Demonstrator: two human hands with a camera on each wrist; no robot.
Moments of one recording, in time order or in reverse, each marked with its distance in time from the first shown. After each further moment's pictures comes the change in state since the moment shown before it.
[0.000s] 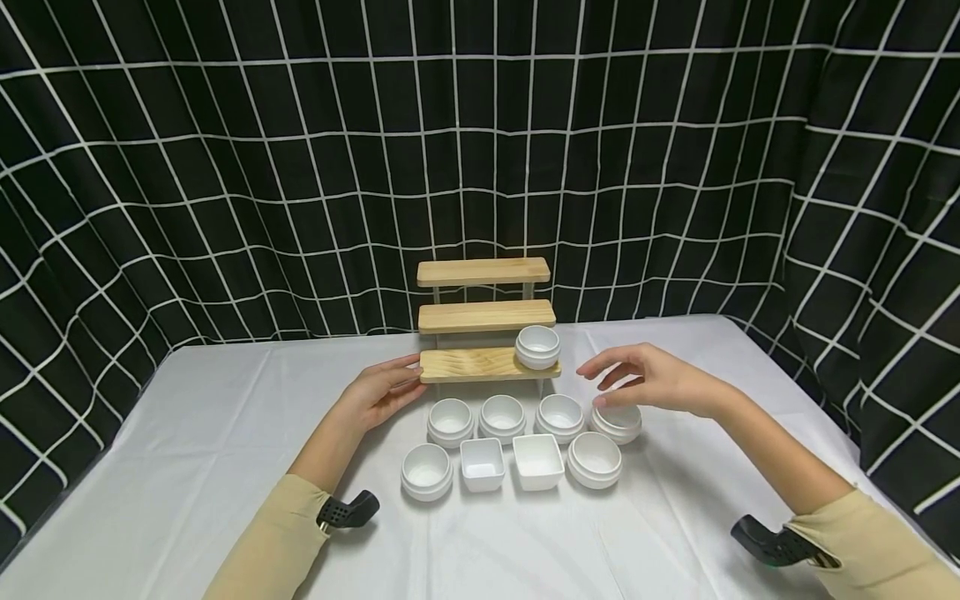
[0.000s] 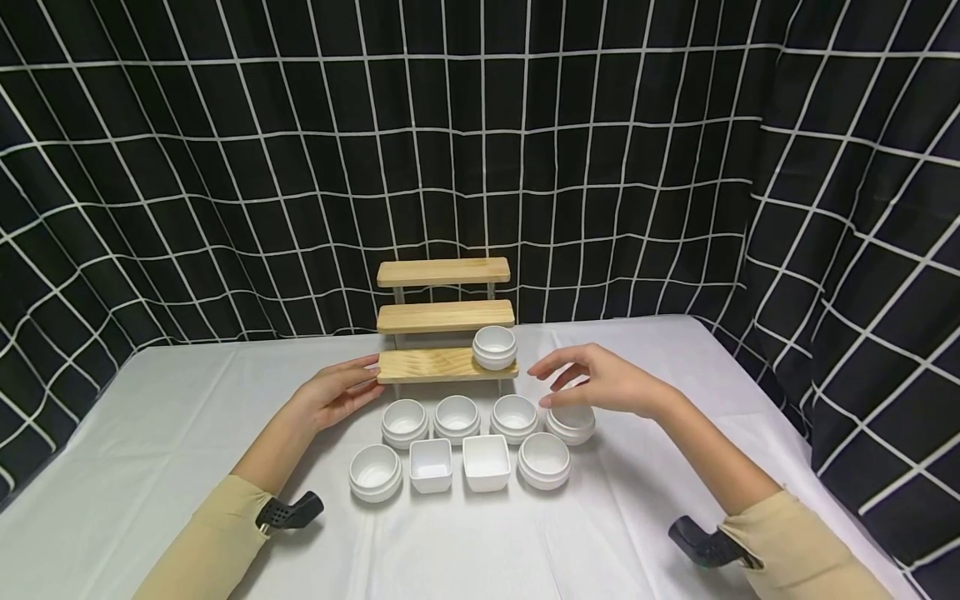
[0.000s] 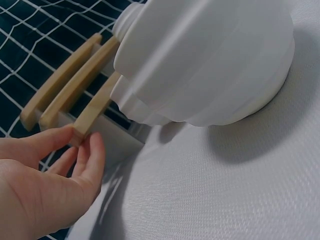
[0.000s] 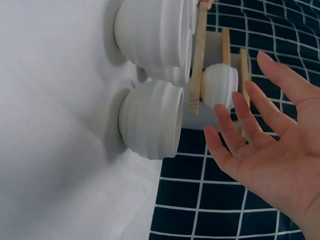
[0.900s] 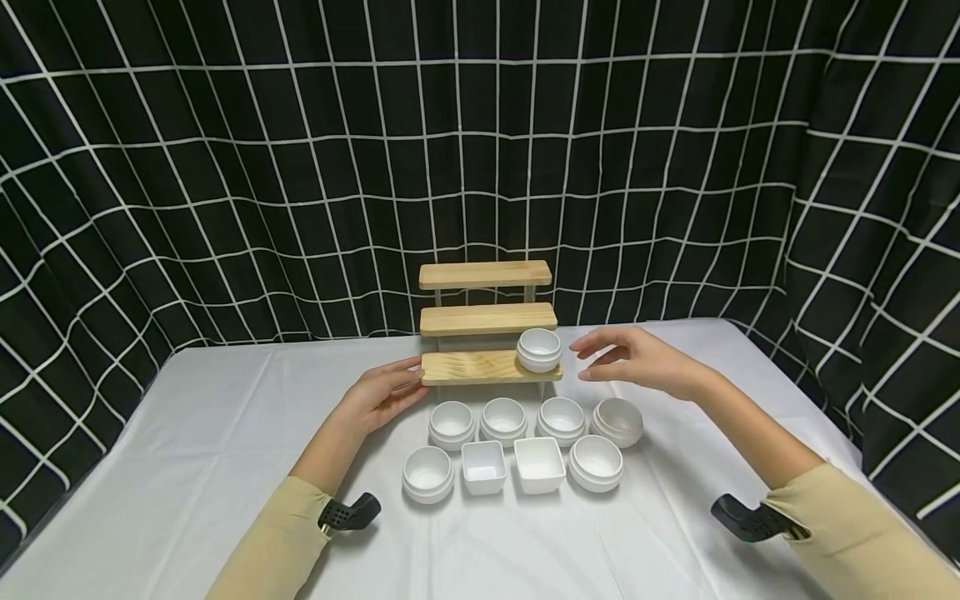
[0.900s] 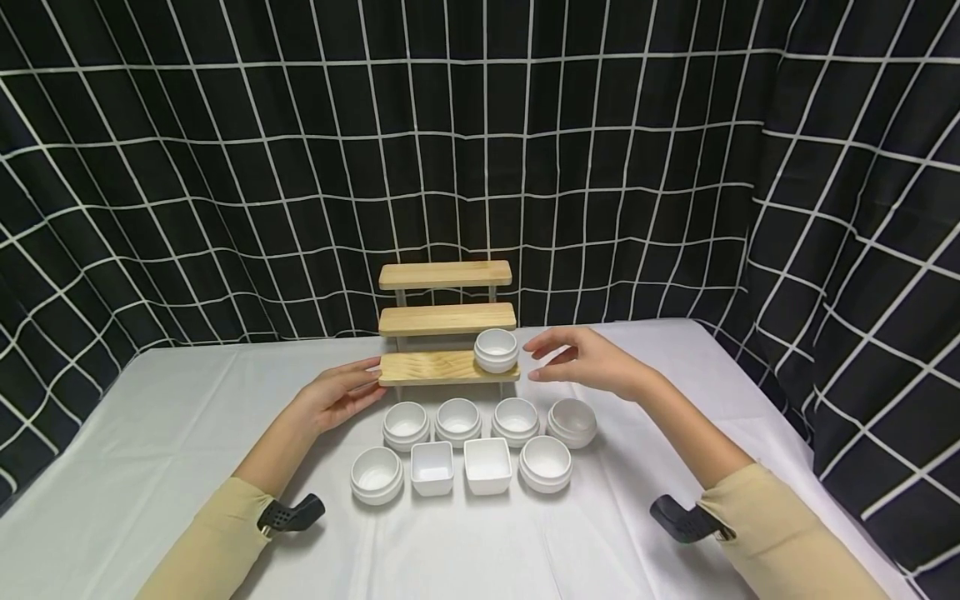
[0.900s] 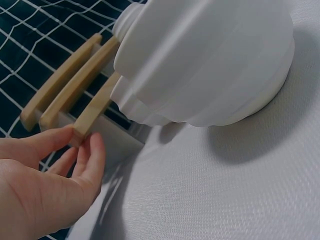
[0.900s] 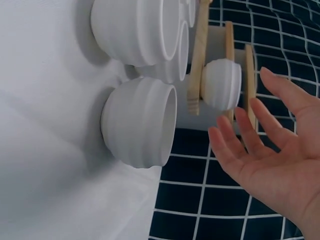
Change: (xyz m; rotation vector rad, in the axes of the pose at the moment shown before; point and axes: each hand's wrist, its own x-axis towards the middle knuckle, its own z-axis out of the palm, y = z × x) left_hand 0.001 -0.001 -0.001 -0.003 0.008 -0.006; right_hand 0.026 -0.005 -0.006 0.016 0.095 0.097
